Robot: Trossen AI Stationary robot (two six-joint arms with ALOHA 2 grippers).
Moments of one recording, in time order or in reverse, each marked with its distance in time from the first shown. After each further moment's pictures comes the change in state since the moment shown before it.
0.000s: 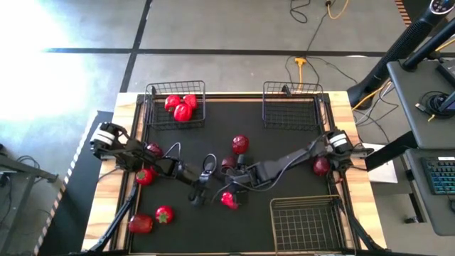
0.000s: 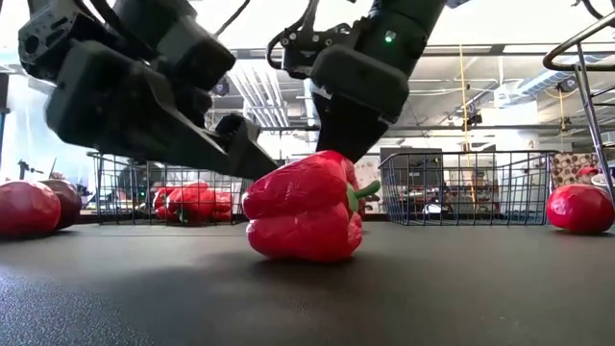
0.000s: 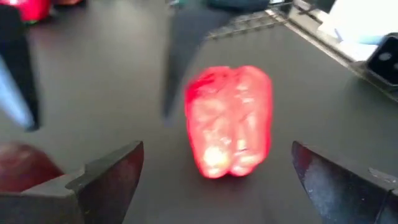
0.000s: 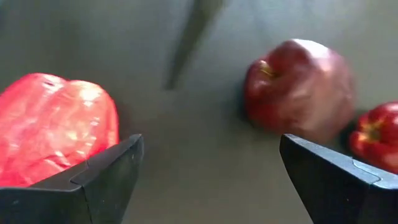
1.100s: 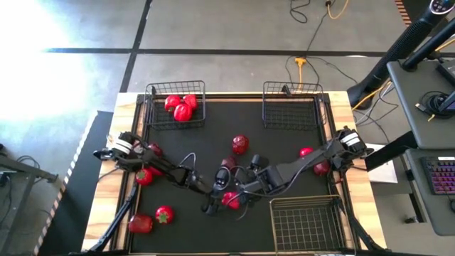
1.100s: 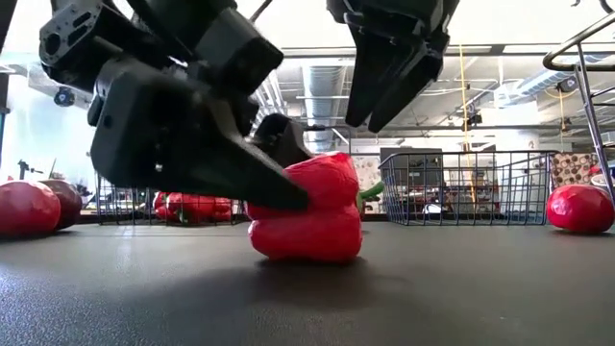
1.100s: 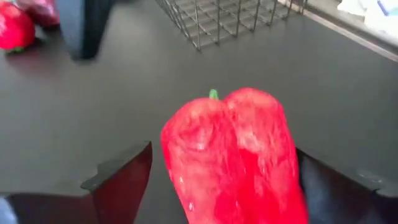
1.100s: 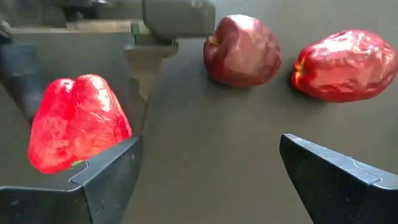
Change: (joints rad) left arm -0.057 0.223 0.217 -0.003 -0.111 0.096; right arm 0.100 -0.112 0.062 -0.269 0.118 0.332
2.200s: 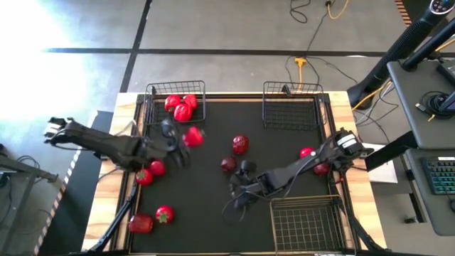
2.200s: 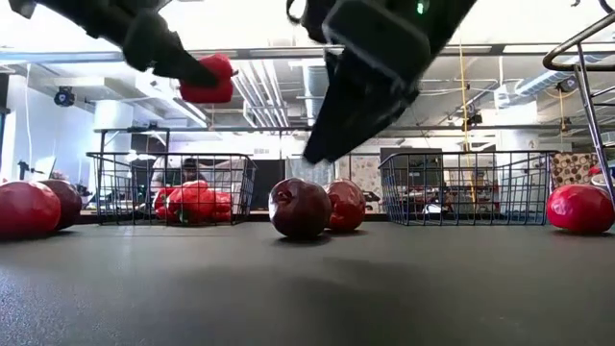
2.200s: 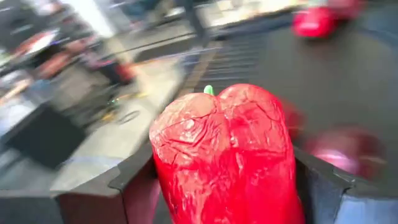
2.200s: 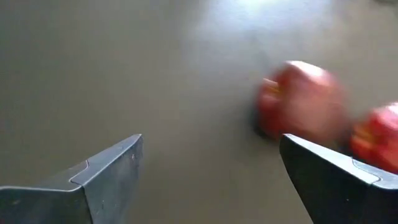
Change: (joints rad) left arm 0.121 -0.998 -0.190 -0.788 -0.730 -0.012; right arm -0.002 0.037 -0.195 0.492 -0.003 -0.284
